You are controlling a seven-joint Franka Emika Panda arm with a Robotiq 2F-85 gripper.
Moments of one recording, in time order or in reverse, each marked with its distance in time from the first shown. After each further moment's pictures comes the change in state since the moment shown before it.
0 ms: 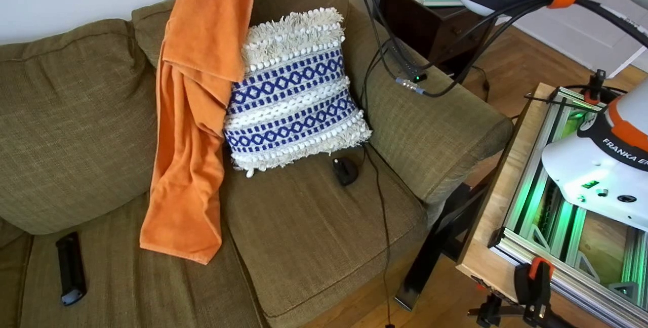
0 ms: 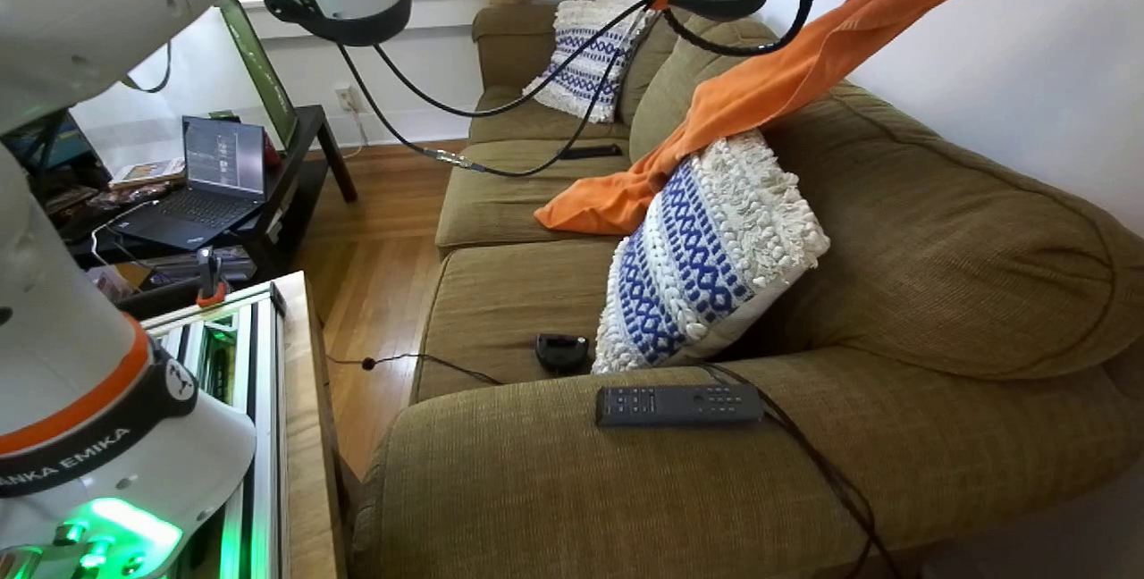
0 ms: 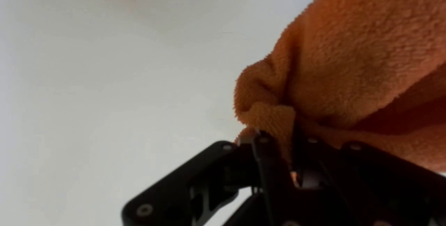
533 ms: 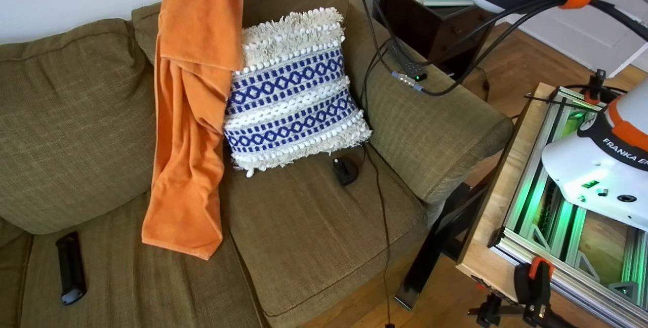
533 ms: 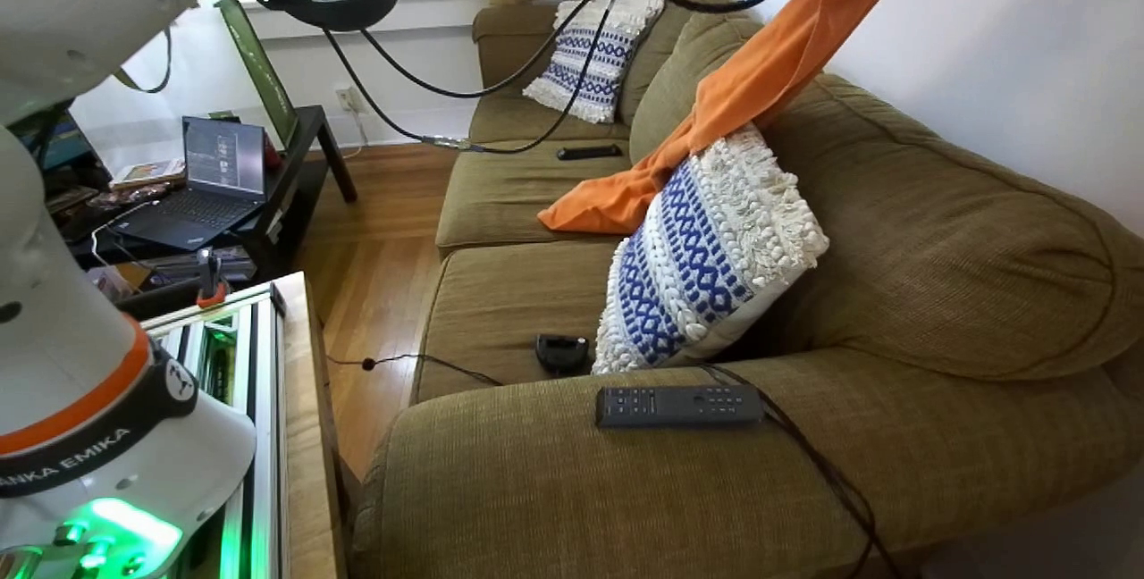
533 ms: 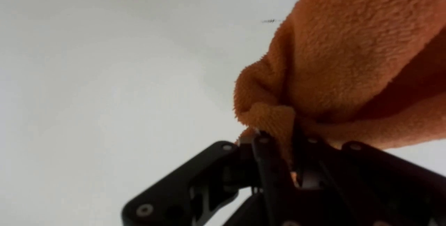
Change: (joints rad) arm 0.065 -0.023 -0.092 0.026 -0.004 0.018 0.062
